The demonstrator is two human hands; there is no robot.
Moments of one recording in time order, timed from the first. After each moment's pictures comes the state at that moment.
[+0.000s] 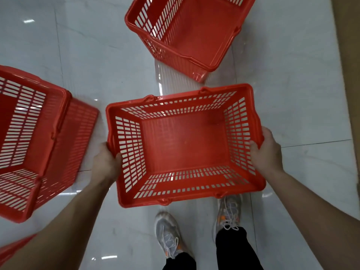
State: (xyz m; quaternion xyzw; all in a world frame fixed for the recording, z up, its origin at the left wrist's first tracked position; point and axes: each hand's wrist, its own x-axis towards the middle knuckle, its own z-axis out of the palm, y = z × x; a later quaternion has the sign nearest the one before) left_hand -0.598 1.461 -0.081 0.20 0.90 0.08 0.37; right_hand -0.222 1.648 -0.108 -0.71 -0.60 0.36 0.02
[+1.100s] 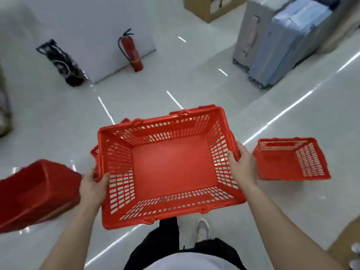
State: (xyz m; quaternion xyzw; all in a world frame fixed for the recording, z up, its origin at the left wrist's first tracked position) left_hand -0.368 1.035 0.578 -0.28 0.89 0.36 -0.02; right_hand -0.382 1.460 0.557 -0.21 -0.87 0.44 0.03
